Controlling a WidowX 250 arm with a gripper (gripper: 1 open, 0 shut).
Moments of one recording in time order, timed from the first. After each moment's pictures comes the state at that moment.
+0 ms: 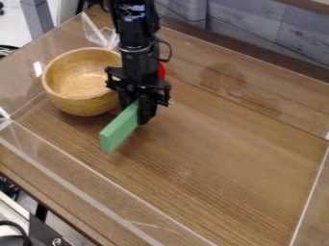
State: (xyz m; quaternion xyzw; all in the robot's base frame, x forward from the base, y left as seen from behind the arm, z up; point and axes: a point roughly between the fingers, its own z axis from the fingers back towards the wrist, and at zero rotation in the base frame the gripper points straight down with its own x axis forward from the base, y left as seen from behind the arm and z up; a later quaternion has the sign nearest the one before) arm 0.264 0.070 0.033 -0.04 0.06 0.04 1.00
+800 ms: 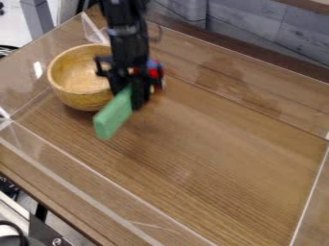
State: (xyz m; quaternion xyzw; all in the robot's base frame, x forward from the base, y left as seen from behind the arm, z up) arm 0.264 0.085 0.074 -0.07 0.04 0.08 0.99
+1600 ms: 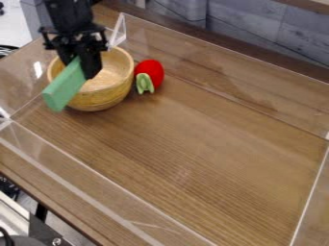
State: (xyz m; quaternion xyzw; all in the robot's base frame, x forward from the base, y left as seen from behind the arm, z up) arm 0.245 0.147 0.084 -0.11 0.00 0.11 0.99
